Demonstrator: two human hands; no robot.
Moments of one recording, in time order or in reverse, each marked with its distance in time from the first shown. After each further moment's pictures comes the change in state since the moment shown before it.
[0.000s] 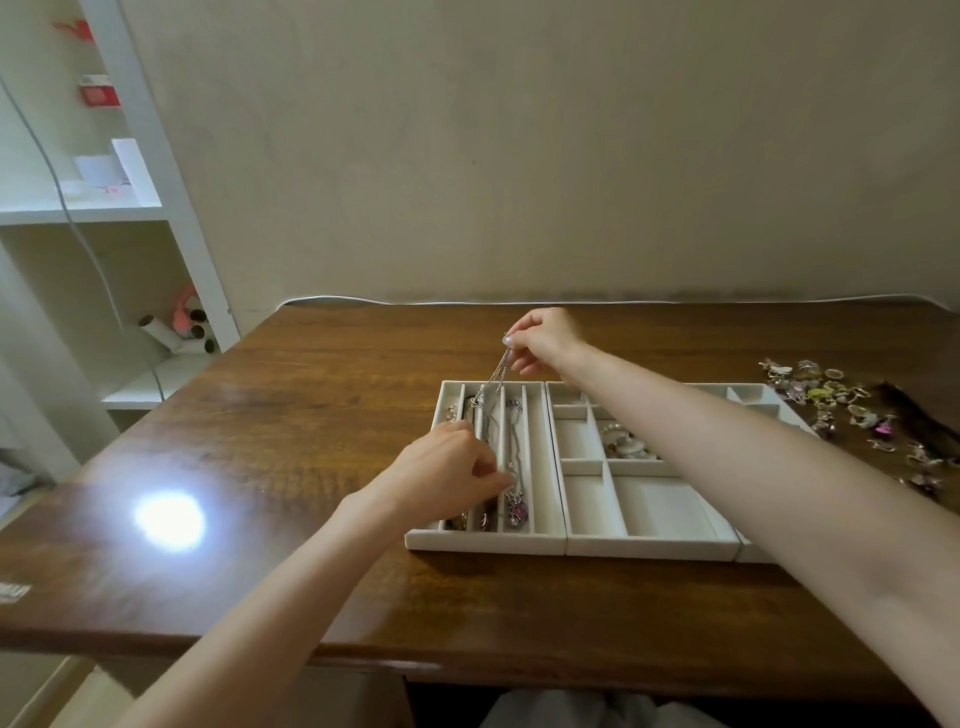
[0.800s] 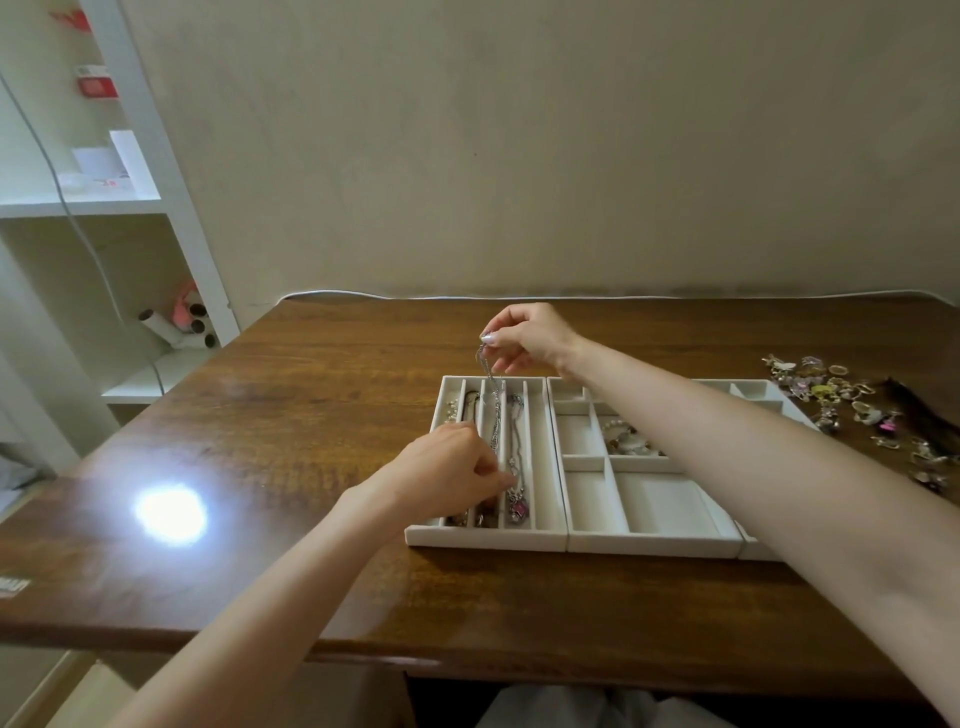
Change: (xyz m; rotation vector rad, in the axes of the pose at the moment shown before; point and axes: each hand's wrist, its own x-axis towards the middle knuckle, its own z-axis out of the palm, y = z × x) left_hand 0.002 0.001 0.000 -0.049 -0.059 0.001; right_hand -0.004 -0.006 0.003 0.062 -0.270 -0.104
